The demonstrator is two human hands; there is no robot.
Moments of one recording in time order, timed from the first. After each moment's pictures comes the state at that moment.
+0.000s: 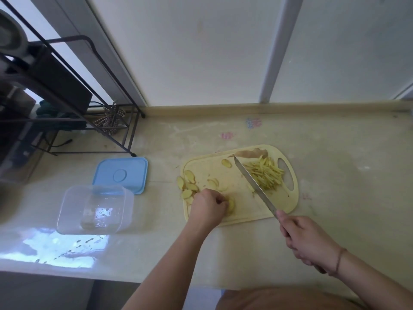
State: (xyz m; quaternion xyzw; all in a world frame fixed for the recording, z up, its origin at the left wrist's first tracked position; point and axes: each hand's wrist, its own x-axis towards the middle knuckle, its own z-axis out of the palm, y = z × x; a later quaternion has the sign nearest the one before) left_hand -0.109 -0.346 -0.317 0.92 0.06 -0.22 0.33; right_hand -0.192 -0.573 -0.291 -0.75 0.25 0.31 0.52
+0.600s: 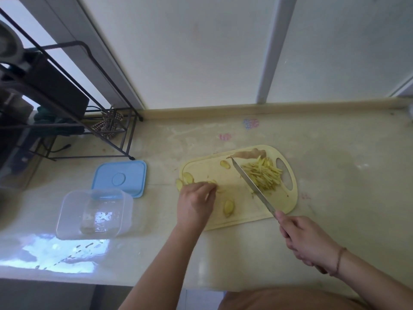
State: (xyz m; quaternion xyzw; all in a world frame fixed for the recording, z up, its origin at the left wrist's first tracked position) left_hand -0.103 -0.319 -0.335 0.93 -0.16 0.13 0.32; right_hand -0.193 -0.573 -0.293 -0.75 0.26 0.32 0.52
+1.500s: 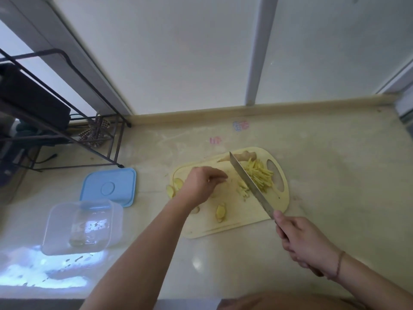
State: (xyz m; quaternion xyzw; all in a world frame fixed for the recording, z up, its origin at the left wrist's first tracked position) left_hand -0.035 -0.349 -0.317 0.91 -0.14 -0.16 0.36; right_hand -0.190 -0.580 -0.280 -0.73 0.26 0.30 0.55
